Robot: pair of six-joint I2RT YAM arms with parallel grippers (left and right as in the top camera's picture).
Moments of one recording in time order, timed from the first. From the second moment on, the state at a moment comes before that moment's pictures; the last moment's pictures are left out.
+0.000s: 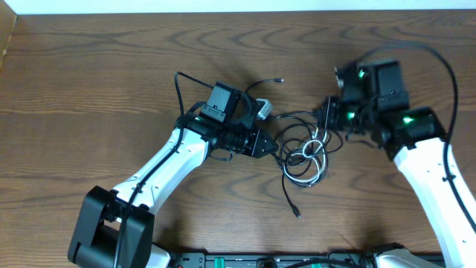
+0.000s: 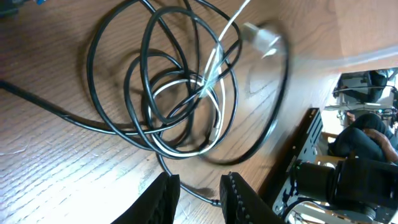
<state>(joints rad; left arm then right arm) -0.47 1.61 1.03 -0.50 0.74 -0.23 0.25 1.35 1.22 -0.79 -0.40 0.37</state>
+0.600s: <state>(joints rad) -0.47 1.61 1.03 -0.33 0.78 -0.23 0.25 1.35 1.38 -0.31 -0.57 0.23</state>
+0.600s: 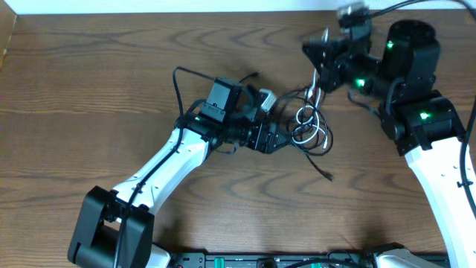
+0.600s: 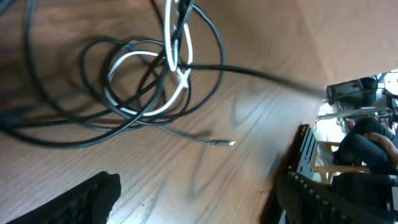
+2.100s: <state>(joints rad) -0.59 1.59 1.03 -0.30 0.36 -0.33 0.08 1.36 1.40 -1.06 0.52 0.54</state>
